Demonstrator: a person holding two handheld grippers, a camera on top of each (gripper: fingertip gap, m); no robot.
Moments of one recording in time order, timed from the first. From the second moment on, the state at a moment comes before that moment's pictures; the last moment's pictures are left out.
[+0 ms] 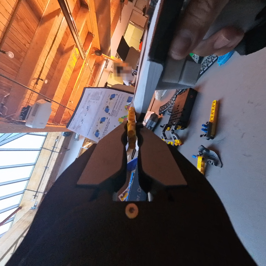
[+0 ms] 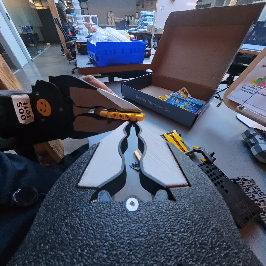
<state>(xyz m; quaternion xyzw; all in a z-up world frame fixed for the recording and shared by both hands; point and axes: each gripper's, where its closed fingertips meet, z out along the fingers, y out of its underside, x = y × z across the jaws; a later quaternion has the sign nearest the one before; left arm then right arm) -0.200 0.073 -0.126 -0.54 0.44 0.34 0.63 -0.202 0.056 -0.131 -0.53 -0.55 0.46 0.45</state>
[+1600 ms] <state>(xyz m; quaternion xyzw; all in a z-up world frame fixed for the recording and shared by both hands) -0.140 0.066 -0.266 -0.60 0.59 0.21 0.50 -0.083 0.125 -0.231 -0.66 -0.62 0.30 0.31</state>
